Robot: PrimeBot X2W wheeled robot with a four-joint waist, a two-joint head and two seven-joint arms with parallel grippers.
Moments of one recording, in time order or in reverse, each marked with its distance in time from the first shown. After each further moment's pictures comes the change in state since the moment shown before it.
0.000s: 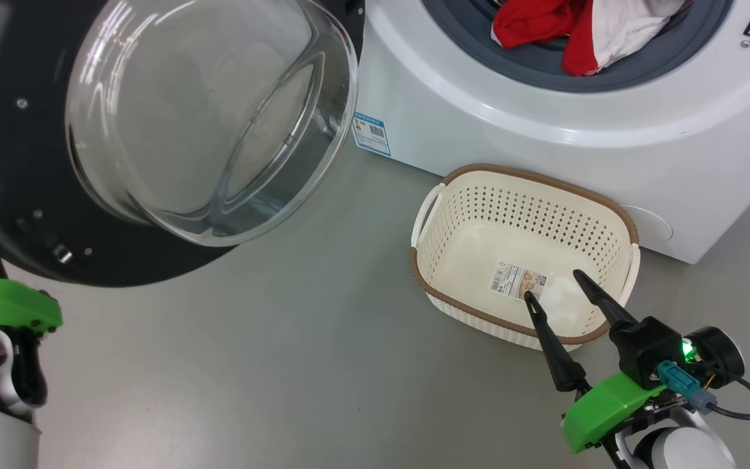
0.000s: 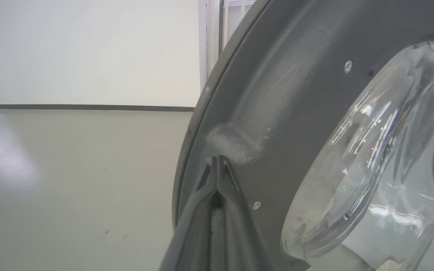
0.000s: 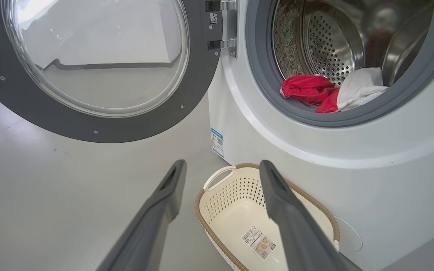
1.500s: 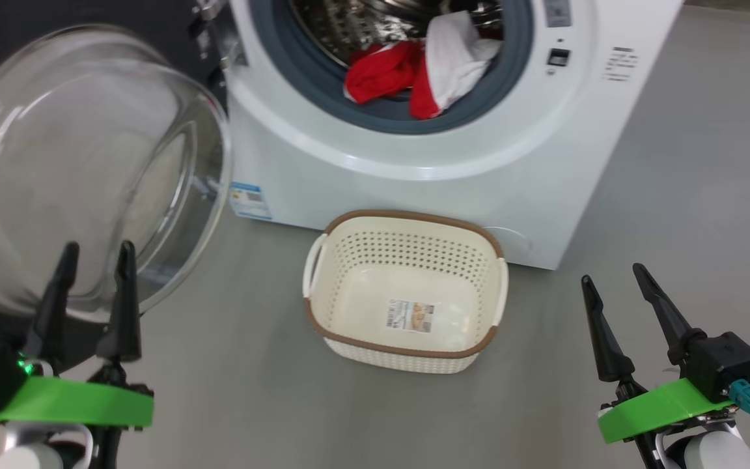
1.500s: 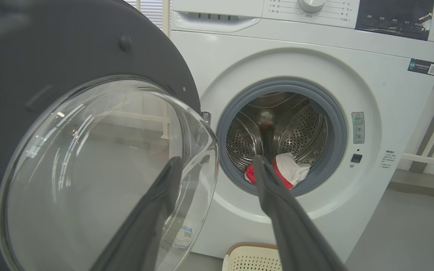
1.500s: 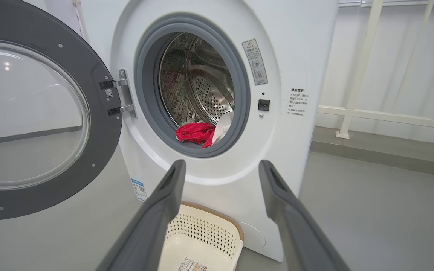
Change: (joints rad) left arm 0.378 -0.090 -0.027 -0.611 0.094 -0.149 0.086; right arm 0.018 0.014 -0.120 0.073 0.108 0.000 -0.213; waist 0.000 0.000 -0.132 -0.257
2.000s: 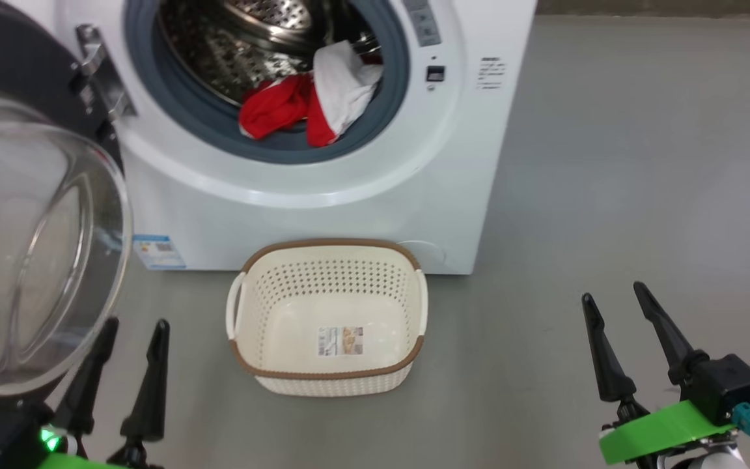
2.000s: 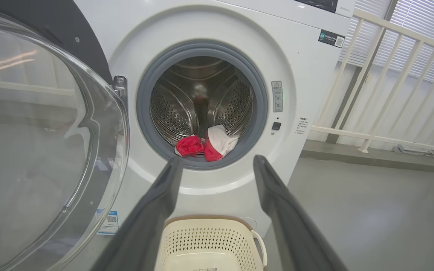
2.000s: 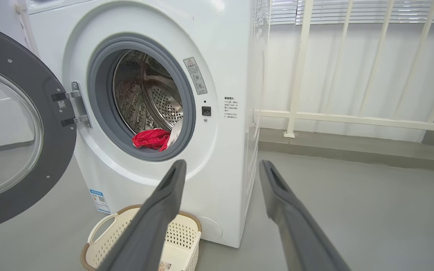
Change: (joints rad) left arm 0.179 0.051 -0.061 -0.073 -0.079 -0.031 -0.021; right arm 0.046 0.002 0.005 -0.026 0.003 0.000 -0.019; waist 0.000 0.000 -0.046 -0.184
